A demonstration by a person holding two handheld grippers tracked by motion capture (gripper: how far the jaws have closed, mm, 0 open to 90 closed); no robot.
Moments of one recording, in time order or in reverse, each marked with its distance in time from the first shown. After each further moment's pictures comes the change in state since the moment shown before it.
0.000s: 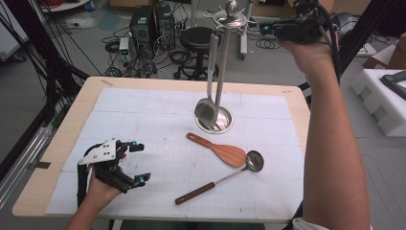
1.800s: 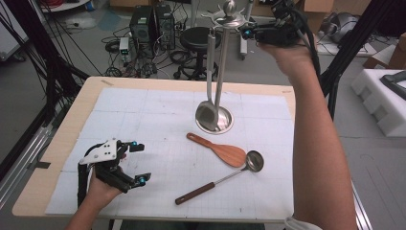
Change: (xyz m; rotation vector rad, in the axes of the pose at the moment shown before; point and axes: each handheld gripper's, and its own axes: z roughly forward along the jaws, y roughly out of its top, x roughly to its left) left arm 0.001 -0.001 0.001 0.011 0.001 0.003; right arm 0.020 0.005 0.029 0.010 0.067 -0.032
